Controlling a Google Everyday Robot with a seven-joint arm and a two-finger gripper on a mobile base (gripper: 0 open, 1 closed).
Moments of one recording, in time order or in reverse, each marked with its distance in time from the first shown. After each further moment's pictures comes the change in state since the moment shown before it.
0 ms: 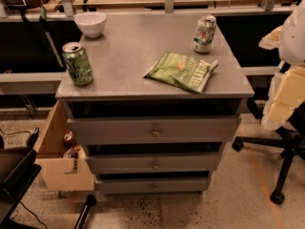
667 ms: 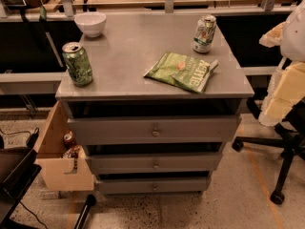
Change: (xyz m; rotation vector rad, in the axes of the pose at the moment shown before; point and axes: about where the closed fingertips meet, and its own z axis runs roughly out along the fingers) arm -0.003 -0.003 -0.004 -0.001 -0.048 0.030
